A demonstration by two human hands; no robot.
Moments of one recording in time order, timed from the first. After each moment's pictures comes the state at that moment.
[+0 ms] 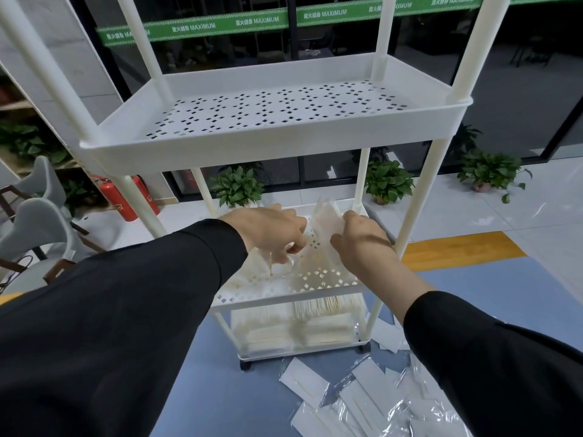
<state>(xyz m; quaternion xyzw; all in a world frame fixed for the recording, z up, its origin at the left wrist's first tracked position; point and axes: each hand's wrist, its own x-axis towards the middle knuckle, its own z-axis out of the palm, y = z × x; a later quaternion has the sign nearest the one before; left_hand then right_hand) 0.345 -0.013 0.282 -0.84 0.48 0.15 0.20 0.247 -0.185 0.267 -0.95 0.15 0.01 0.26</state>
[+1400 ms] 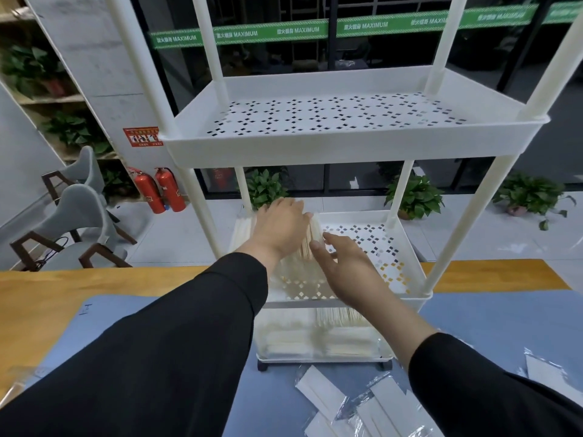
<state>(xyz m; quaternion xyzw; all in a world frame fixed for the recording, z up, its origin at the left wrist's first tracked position) 0.330 0.016 0.261 -0.99 0.14 -0.03 -0.10 0.232 -0.125 0.238 -0.91 0.01 -0.01 0.42</state>
